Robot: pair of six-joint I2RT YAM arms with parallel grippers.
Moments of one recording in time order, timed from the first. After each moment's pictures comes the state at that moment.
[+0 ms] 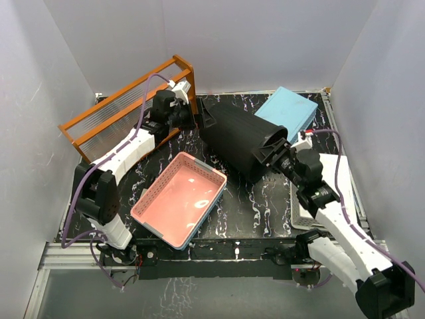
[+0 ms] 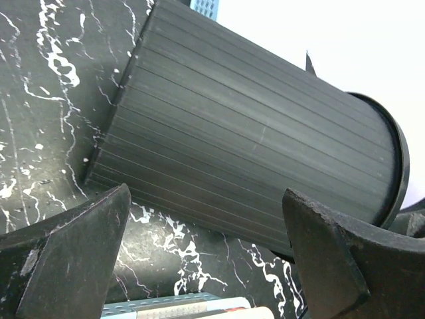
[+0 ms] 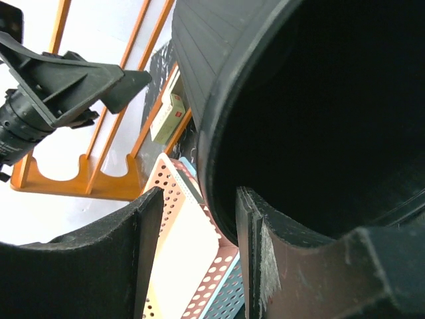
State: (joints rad) left arm -0.42 1.67 1.37 -0.14 0.35 -0.49; right arm 0.34 0.85 0.62 -0.02 -0.15 0.91
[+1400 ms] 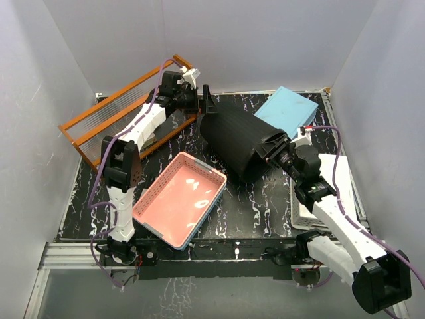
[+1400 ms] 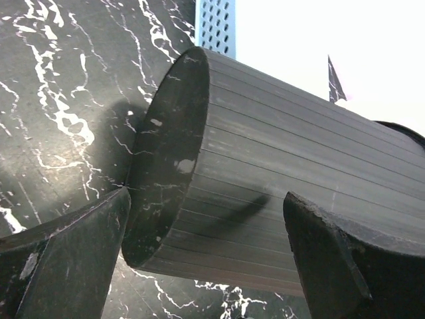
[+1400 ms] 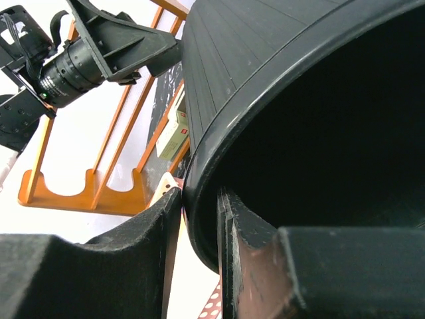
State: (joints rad) left arm -0.34 2.12 1.89 -0.36 0.58 -0.33; right arm 0.31 0.88 0.56 0.15 -0.14 0.92
